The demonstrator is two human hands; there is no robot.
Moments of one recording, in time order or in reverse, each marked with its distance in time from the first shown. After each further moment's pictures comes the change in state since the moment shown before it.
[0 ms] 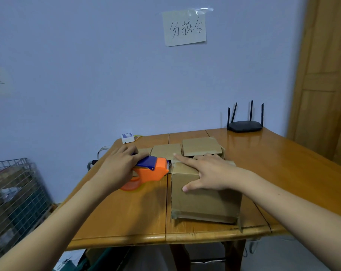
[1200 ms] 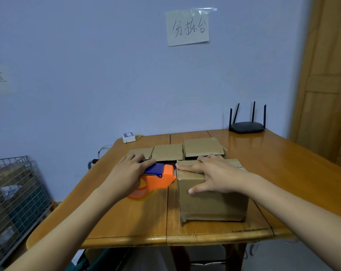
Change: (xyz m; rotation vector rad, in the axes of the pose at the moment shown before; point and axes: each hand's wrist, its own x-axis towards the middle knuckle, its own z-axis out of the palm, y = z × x) left_hand -0.007 0.020 0.019 -0.038 0.003 -0.015; right_hand -0.005 0.005 -0.001 -0.022 0.021 -0.048
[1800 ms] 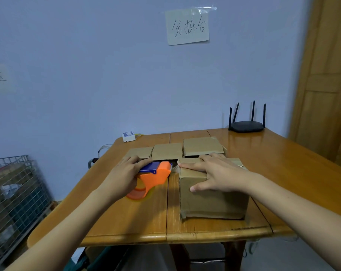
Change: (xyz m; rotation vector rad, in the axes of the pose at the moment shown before) left_hand -0.009 -0.014 0.019 -0.166 -0.084 -0.110; right_hand -0.004 0.006 0.003 -0.007 0.001 0.030
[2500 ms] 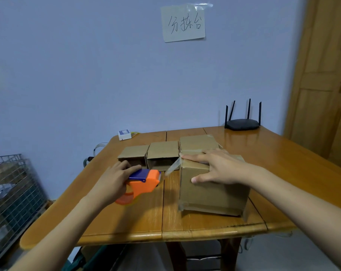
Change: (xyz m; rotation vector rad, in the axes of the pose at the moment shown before) left_hand -0.016 -0.020 0.018 0.016 -0.060 -0.028; right_hand -0.003 0.019 -0.008 0.077 -0.002 0.028
